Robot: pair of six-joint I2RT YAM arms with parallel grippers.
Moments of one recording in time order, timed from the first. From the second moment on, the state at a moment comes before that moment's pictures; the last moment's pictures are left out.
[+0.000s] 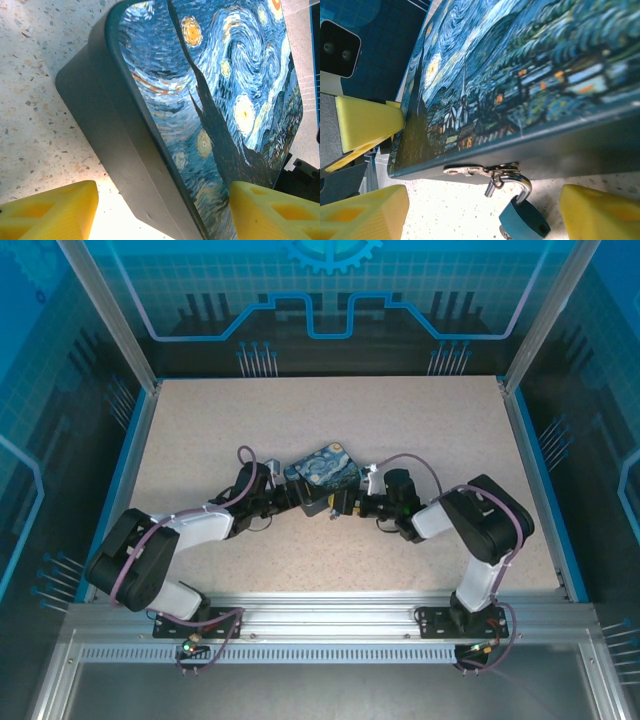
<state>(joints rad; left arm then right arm) -0.43 1.47 0.57 0.20 0.26 -0.82 0.50 1.80 0.53 0.80 -0.59 0.71</state>
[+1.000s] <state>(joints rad) -0.44 1.47 0.57 0.20 0.26 -0.82 0.51 1.84 0.50 0.88 -0.62 0.73</state>
